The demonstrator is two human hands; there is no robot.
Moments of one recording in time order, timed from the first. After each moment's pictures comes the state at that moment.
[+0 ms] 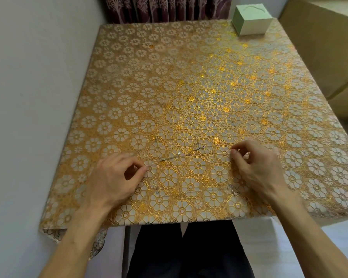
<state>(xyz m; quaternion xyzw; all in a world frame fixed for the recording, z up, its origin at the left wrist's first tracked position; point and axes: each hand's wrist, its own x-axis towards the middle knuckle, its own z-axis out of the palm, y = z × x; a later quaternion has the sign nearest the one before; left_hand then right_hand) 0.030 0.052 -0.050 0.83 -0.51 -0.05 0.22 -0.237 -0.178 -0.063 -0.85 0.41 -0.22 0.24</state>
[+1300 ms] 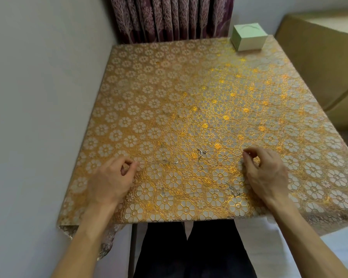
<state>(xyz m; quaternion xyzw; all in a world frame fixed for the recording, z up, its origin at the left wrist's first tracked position) 0.031 0.062 -0.044 0.90 -0.38 0.02 0.21 -0.252 -0.175 -0.078 -0.82 0.47 -0.29 0.18</state>
